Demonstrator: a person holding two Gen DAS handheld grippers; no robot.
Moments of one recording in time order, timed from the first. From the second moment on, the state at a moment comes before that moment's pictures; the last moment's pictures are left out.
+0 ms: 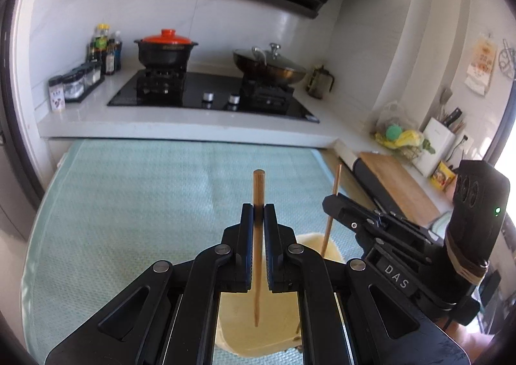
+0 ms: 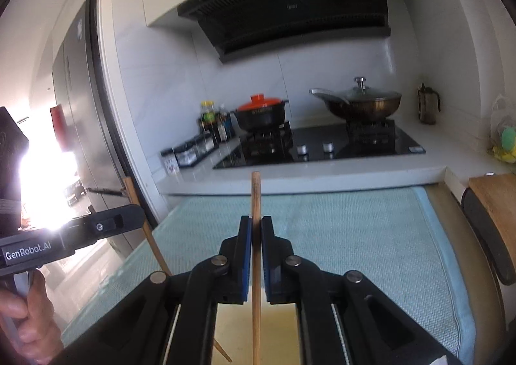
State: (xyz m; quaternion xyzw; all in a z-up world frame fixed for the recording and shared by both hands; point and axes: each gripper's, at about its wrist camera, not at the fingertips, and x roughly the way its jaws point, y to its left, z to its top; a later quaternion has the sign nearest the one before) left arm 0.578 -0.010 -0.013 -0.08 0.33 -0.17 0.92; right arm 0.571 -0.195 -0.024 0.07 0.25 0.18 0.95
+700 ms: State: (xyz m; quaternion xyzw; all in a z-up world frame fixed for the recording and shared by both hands) left arm 0.366 0.039 -0.047 0.06 0.34 -0.03 0.94; right arm 0.426 -0.221 -0.015 -0.02 0.31 0.13 0.94
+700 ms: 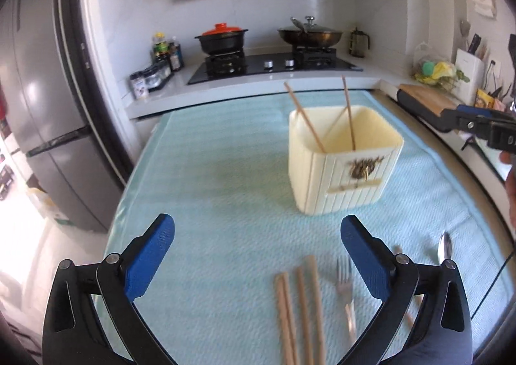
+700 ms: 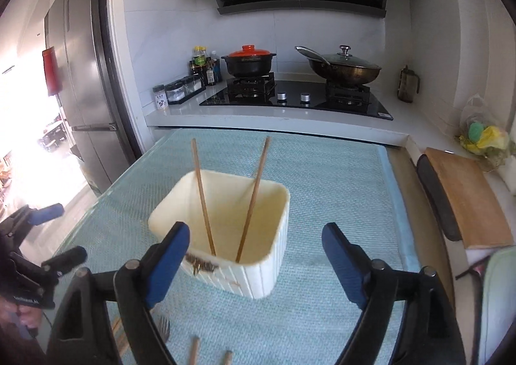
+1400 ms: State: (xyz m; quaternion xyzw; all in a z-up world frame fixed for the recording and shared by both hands) left arm 0.233 0.104 -0.155 -0.11 0.42 -0.03 0.90; right arm 0.188 -0.256 -0.141 0.02 0.32 -0.01 0.95
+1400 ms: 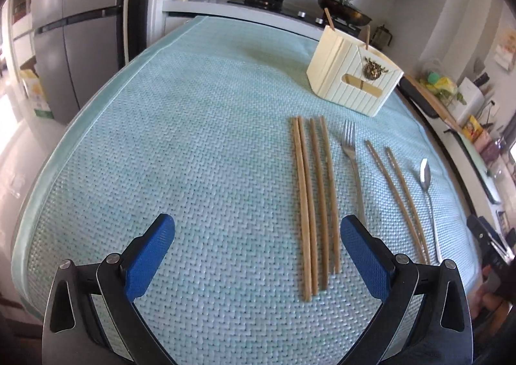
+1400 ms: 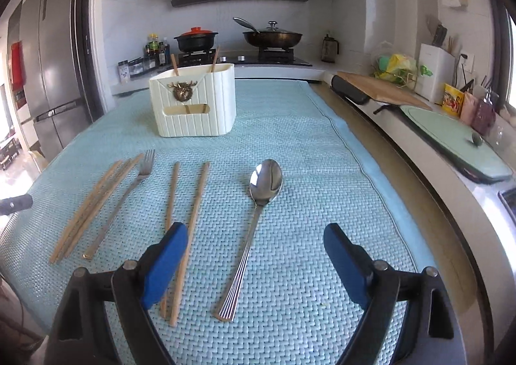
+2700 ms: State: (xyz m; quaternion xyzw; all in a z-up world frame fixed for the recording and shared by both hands) left arm 0.322 0.072 -0.198 0.01 0.49 -0.01 0.87; right arm 0.194 -0.266 -0.170 0.03 0.38 0.01 0.92
